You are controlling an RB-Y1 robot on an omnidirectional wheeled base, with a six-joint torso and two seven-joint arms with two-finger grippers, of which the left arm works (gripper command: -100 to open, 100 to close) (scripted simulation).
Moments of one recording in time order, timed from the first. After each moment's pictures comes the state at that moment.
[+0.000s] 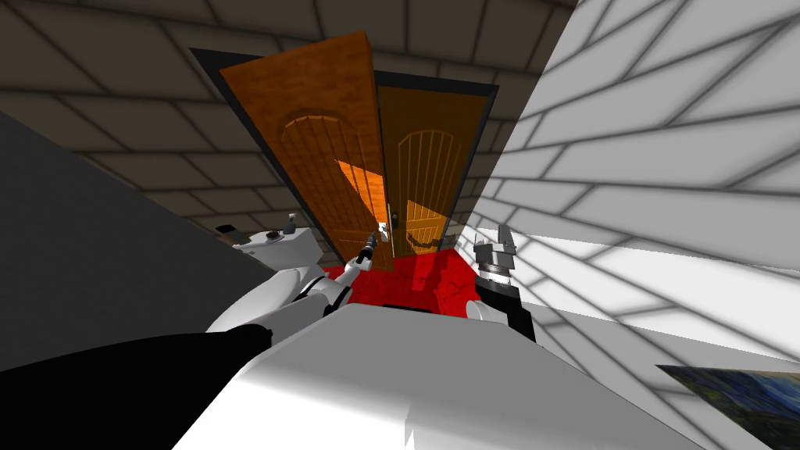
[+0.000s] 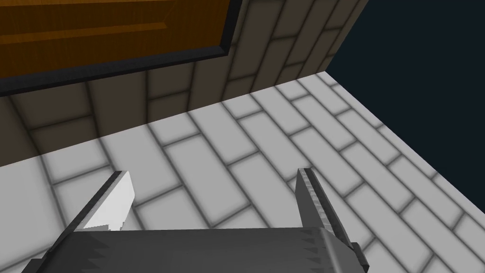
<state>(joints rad) -0.50 0.30 -0.12 -0.52 0.21 -0.56 0.18</state>
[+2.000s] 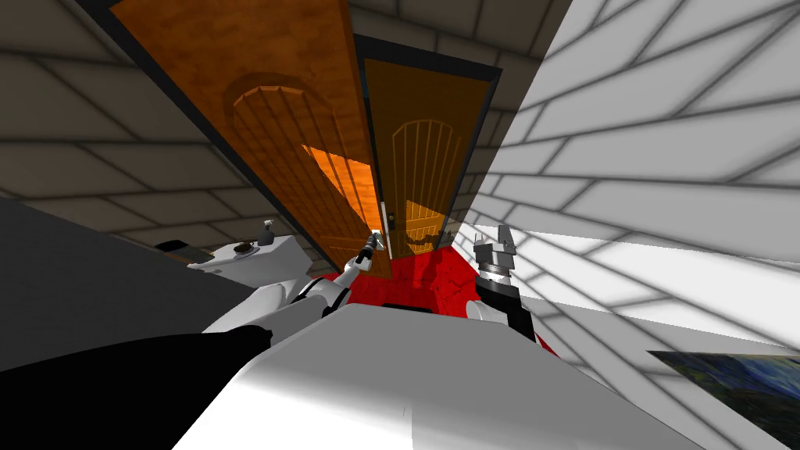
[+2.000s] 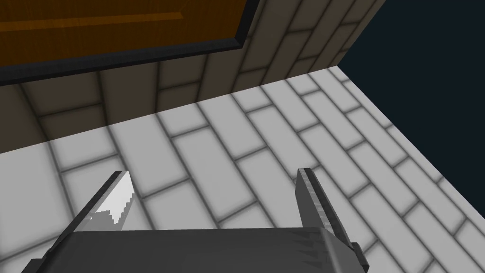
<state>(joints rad) -0.48 0.31 -0.12 -0.57 0.19 -0.55 0.20</state>
